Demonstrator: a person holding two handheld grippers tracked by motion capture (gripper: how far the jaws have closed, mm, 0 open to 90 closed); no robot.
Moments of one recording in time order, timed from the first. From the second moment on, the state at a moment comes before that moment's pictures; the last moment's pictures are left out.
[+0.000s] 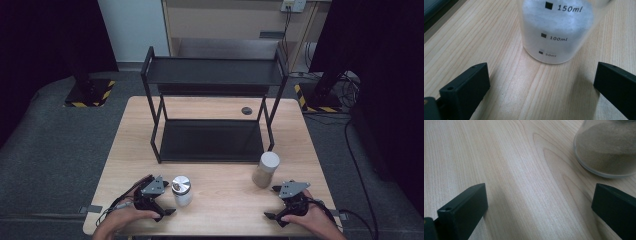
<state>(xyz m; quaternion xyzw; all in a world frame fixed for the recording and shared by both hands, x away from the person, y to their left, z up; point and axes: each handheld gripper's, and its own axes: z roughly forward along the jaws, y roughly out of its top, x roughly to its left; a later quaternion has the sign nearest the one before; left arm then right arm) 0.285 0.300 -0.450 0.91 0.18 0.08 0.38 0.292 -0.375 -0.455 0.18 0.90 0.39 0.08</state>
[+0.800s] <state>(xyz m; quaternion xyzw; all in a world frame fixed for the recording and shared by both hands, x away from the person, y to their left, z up) 0.286 0.307 -0.451 0.90 0.19 0.07 0.39 0.288 -0.375 -0.455 0.19 0.90 0.39 0.08</state>
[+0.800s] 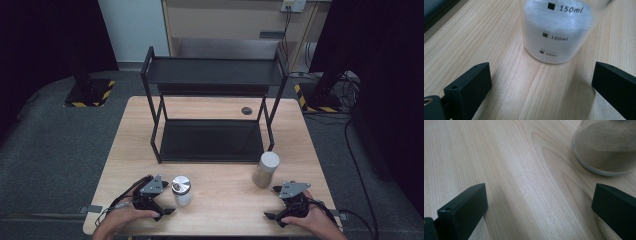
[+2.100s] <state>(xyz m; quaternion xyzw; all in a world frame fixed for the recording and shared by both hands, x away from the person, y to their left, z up) 0.291 0.280 -0.455 0.88 0.16 0.07 0.45 0.287 -0.374 -0.455 0.19 0.90 0.39 0.08</state>
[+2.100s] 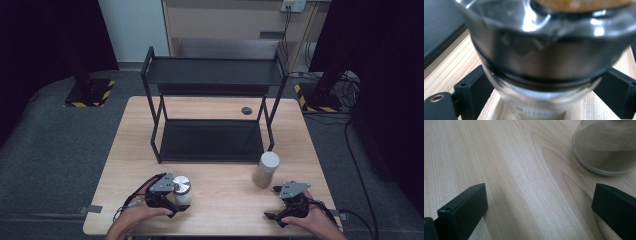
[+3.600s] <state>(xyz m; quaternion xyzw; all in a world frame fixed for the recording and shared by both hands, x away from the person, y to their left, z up) 0.295 0.284 -0.454 0.87 0.14 0.07 0.46 0.287 -0.374 -0.455 0.19 0.90 0.38 0.08</state>
